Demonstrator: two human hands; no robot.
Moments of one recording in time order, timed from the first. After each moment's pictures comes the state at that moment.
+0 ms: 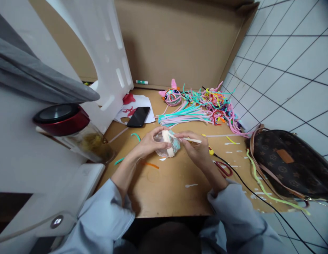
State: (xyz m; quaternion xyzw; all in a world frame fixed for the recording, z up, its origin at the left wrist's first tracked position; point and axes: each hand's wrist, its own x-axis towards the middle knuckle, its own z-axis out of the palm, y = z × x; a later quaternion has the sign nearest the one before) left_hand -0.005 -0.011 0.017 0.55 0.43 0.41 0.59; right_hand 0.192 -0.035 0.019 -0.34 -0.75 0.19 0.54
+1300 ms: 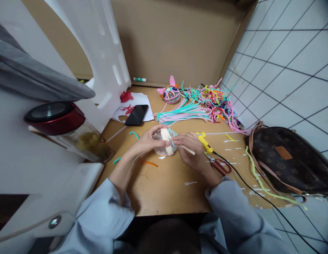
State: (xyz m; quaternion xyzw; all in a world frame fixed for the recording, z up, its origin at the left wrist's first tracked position) left_hand -0.009 -0.011 0.016 0.57 0.44 0.40 0.56; right_hand 0.190 -0.044 0.005 -0.30 -0.81 0.05 0.50
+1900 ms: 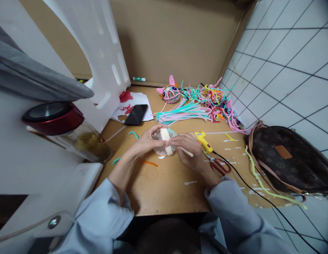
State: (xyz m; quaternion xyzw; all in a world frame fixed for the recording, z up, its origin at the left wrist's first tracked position) left_hand -0.008 -0.012 0.016 0.57 0.45 0.40 0.56; right_hand 0.188 -0.046 0.003 -0.29 -0.82 0.04 0.50
